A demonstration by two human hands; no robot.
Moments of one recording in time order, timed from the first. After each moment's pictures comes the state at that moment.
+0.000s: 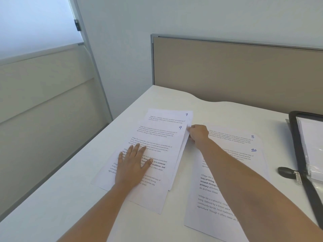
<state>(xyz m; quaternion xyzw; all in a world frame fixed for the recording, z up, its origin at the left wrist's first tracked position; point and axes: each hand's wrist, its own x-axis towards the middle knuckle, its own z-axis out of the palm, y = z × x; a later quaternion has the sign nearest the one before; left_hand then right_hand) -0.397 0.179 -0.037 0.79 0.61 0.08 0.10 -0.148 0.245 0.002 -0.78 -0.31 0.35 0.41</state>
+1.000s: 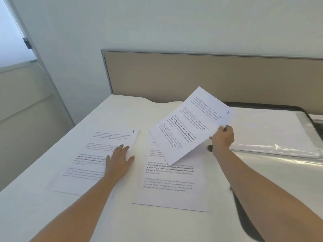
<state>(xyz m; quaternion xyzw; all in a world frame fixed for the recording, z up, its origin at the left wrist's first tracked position) -0.299 0.136 -0.008 0.78 0.58 0.10 0.18 0.020 0.063 0.031 -0.73 -0.10 0.10 0.66</state>
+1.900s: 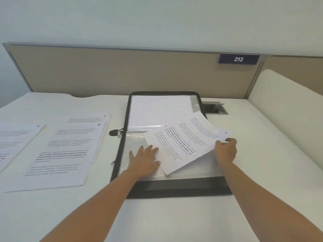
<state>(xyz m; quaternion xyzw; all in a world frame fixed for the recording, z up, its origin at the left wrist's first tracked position) 0.039 -0.128 0.003 0.92 0.36 -0.06 0.14 0.264 -0.263 0.012 -0.83 -0.04 0.06 0.55</state>
